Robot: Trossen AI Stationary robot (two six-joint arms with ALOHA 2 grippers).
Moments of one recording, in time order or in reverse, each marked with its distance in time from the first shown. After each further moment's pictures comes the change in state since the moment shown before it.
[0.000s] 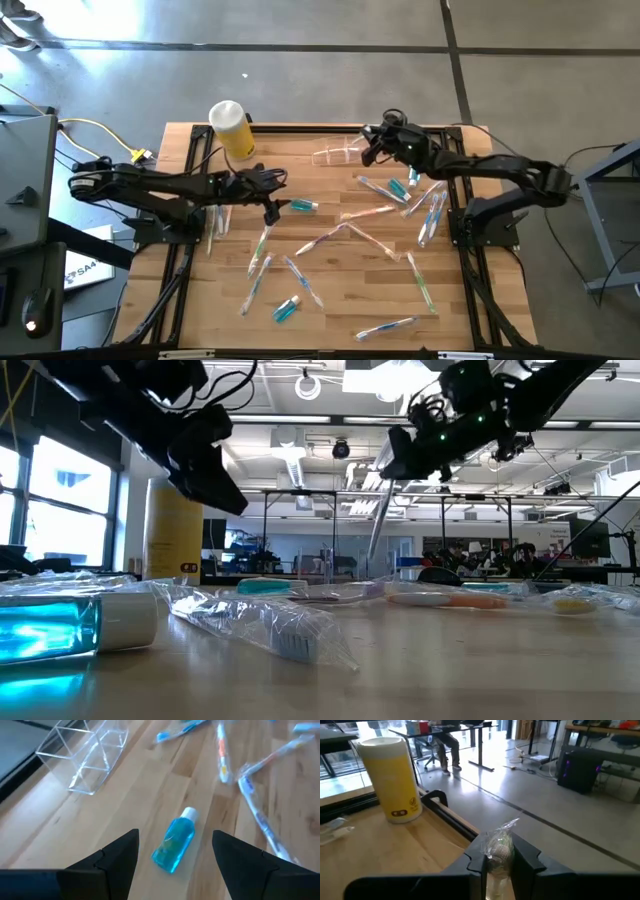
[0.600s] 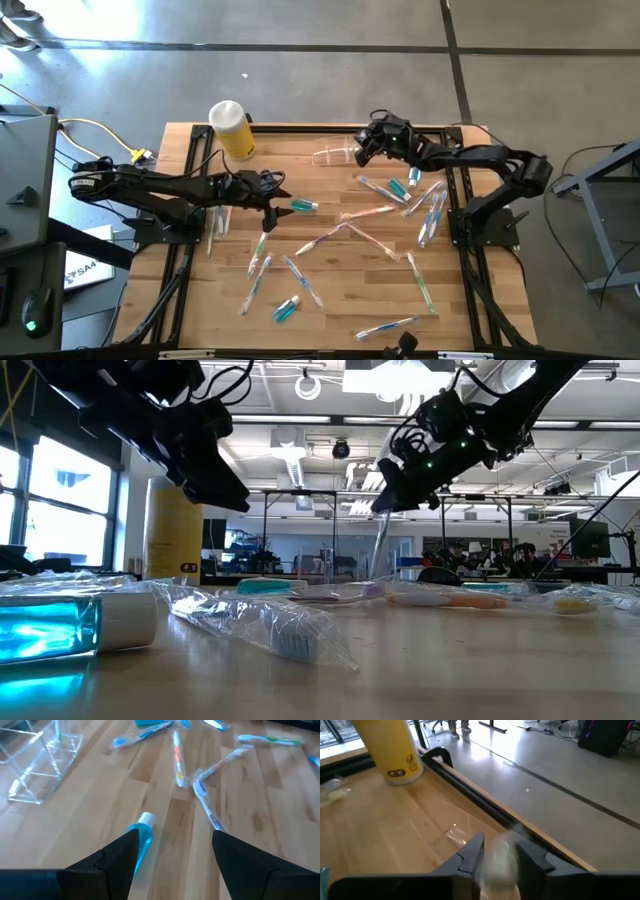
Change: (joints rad) left arm -0.001 0.004 -0.025 0.081 0.185 -0.016; right arm -0.068 0.160 0.070 -0.095 -0.155 0.032
